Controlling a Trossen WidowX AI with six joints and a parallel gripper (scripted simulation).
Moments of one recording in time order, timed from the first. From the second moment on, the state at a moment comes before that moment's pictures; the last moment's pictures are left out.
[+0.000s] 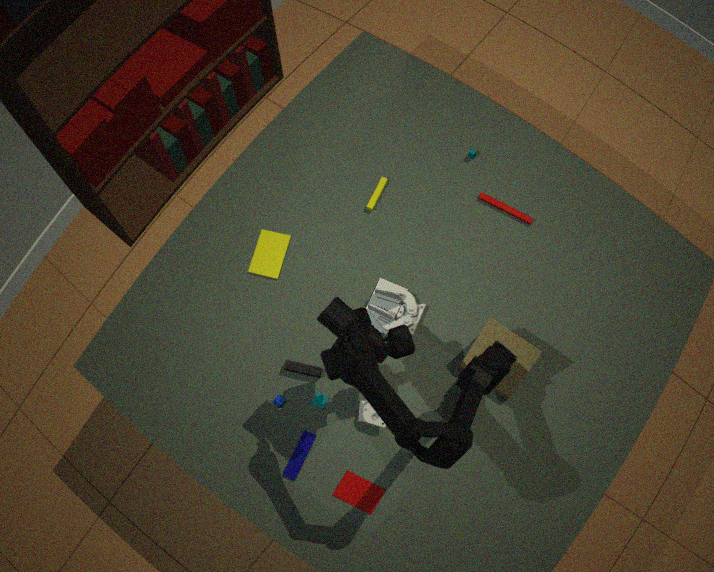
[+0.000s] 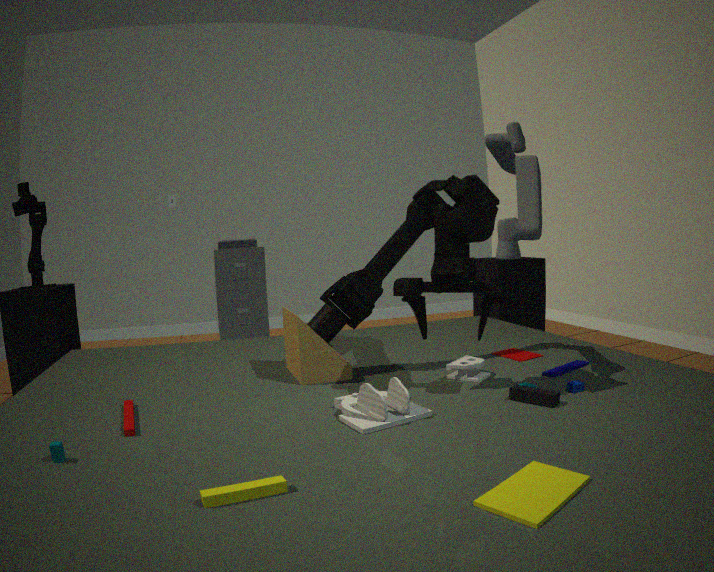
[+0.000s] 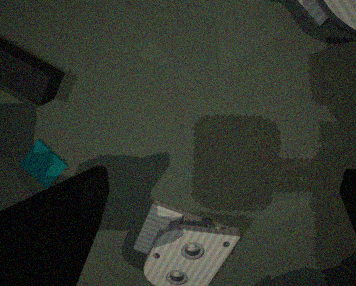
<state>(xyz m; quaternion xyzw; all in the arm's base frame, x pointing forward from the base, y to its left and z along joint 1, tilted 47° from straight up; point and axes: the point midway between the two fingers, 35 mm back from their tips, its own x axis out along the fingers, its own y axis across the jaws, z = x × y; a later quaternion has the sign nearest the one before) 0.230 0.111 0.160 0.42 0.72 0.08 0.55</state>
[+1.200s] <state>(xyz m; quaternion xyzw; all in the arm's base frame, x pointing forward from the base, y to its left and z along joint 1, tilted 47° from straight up) 0.148 0.144 0.214 0.07 0.56 0.48 0.67</state>
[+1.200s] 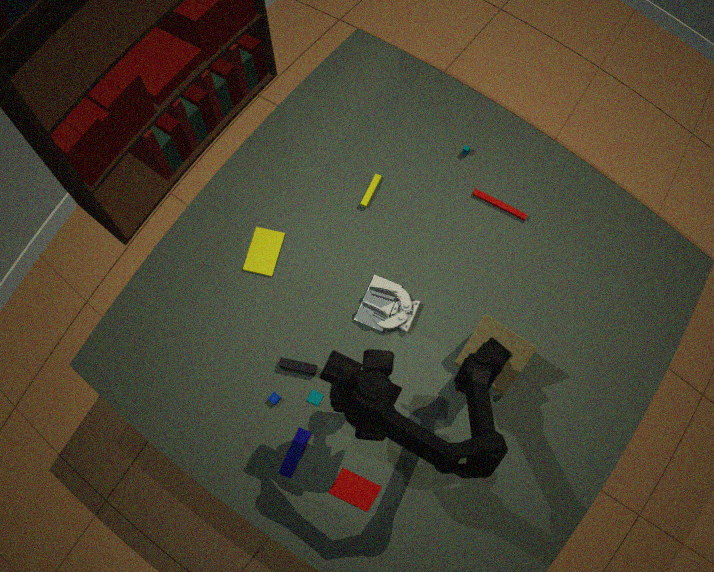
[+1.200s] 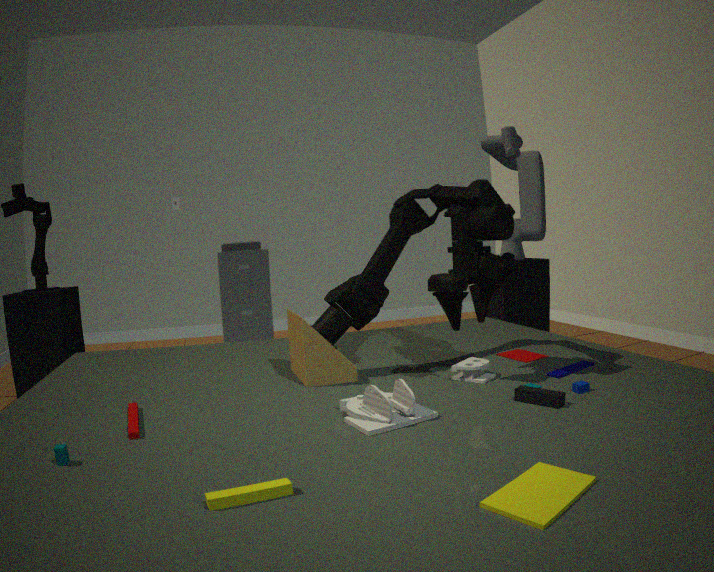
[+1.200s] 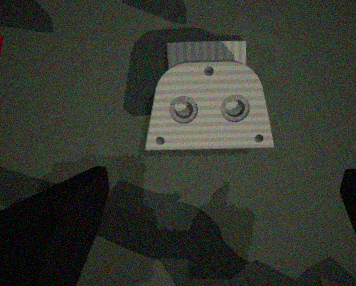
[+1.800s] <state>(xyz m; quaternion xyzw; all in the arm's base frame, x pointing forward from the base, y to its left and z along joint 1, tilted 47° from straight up) 0.142 0.173 0.191 0.06 0.55 0.49 0.67</state>
